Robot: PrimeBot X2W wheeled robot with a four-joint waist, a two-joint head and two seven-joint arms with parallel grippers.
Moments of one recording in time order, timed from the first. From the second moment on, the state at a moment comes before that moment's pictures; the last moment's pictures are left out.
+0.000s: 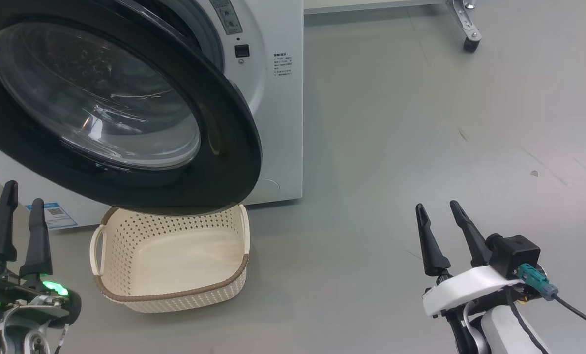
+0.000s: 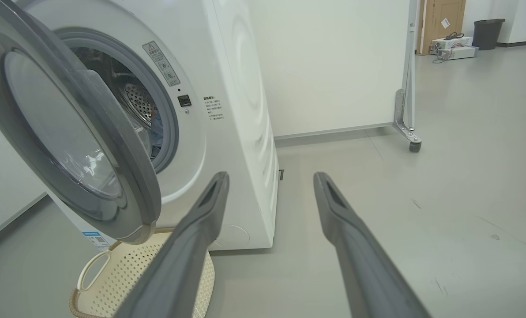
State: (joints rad) left arm -0.14 0.03 0.29 0.07 -1.88 -0.13 0.28; right arm -0.11 -0.06 0.24 0.29 0.40 0.12 -0.26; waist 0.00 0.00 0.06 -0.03
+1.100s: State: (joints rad) left arm 0.07 0.22 -0.02 -0.12 -0.82 -0.13 -0.22; right arm -0.11 -0.06 0.25 0.28 0.40 0.12 -0.26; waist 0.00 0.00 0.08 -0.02
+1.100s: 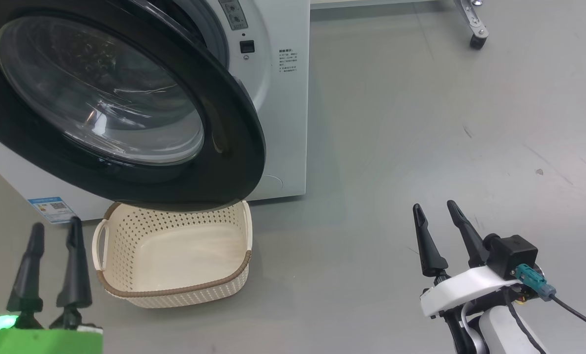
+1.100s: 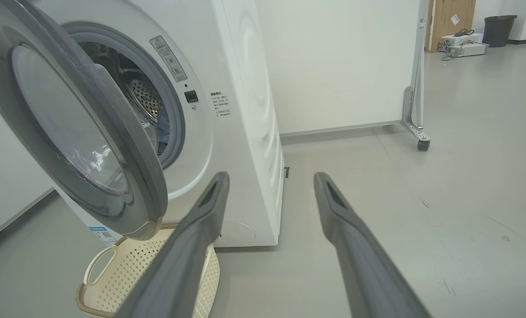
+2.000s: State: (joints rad) left arm 0.09 0.11 0.02 0.07 -0.39 -0.09 -0.26; right arm -0.11 -0.06 0.24 0.28 0.40 0.12 -0.26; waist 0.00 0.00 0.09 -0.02
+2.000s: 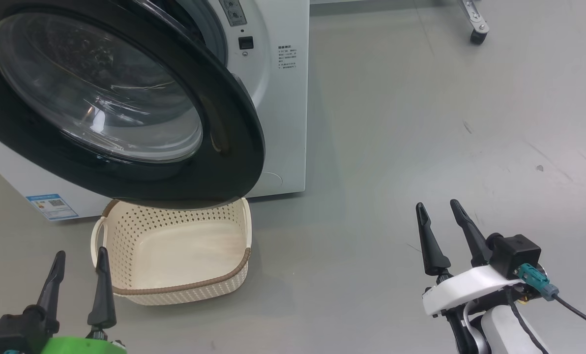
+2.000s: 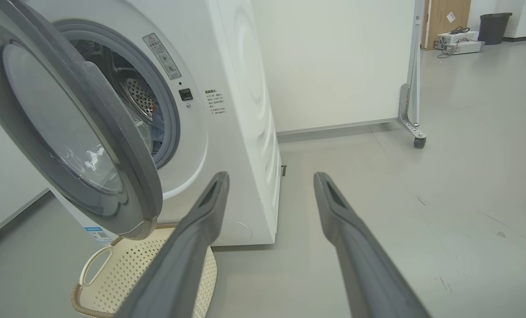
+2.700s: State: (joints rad) left arm 0.08 0.07 0.06 0.10 -0.31 -0.11 -0.26; right arm -0.11 -0.06 0.24 0.28 0.39 0.12 -0.26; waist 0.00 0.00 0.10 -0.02
